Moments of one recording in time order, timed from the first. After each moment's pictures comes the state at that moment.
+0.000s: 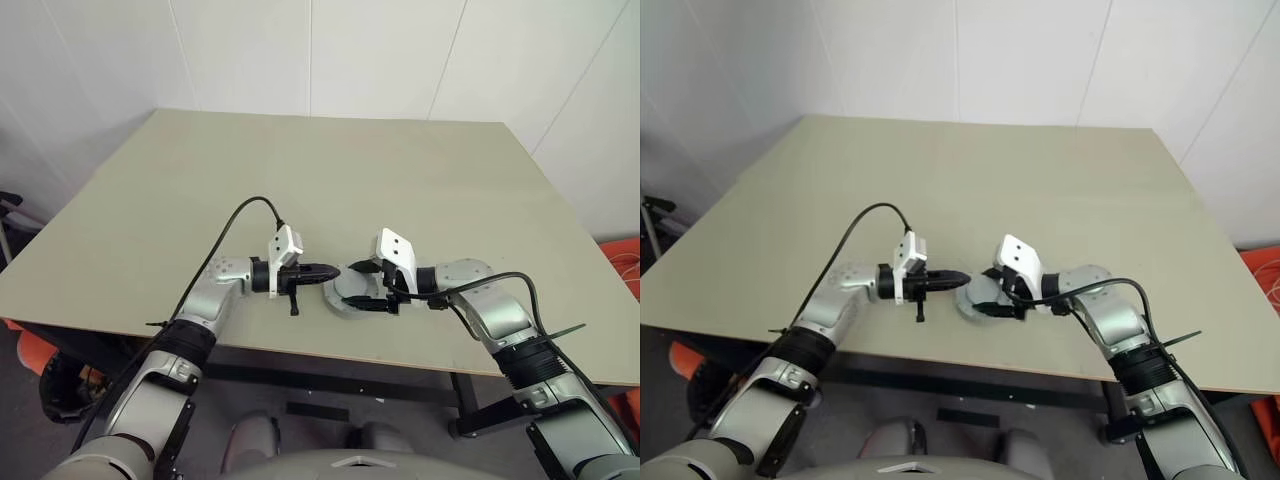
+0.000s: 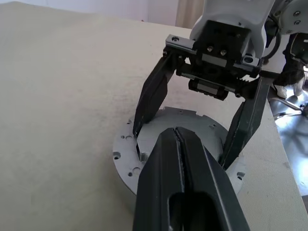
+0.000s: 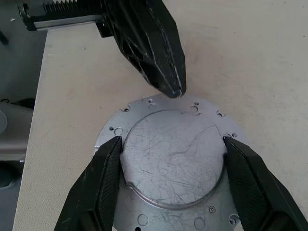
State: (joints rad) left arm -0.51 0.25 -0.25 0.47 -0.27 0.04 -1.17; right arm -0.38 -0.55 0.28 0.11 0.15 0.27 1.08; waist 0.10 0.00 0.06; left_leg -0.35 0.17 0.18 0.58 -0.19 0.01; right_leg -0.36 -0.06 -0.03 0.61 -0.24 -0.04
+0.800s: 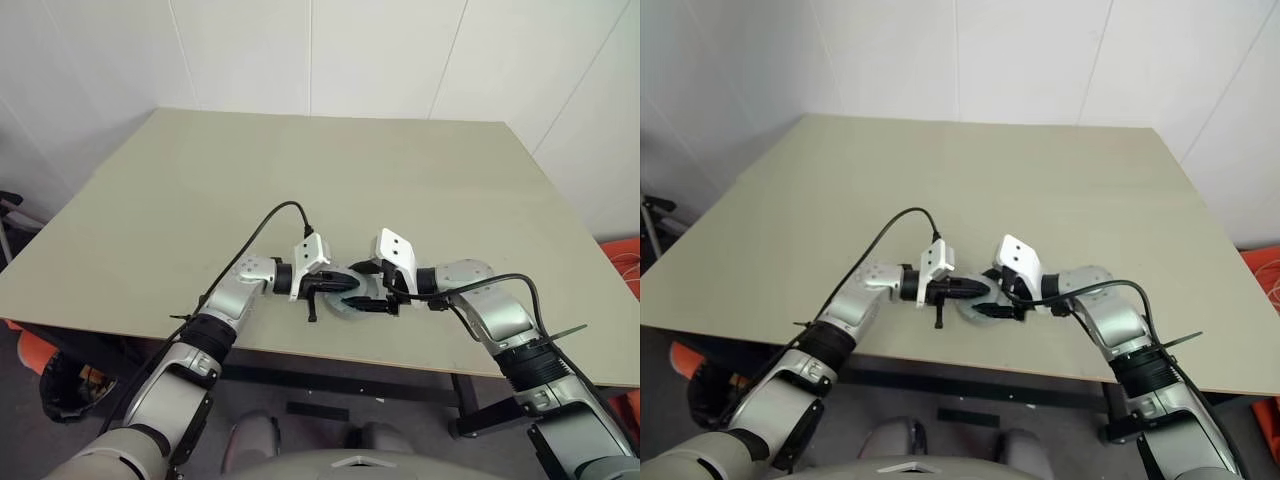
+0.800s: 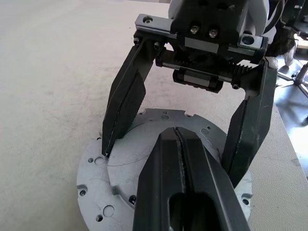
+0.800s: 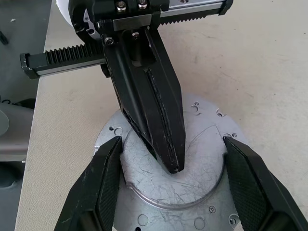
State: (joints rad) left arm -0.55 0.19 -0.31 0.48 -0.14 0.05 -1.15; right arm -0.37 -0.55 0.28 0.07 0.15 0.31 1.07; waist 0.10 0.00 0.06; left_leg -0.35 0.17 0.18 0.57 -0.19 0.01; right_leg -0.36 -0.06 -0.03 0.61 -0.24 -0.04
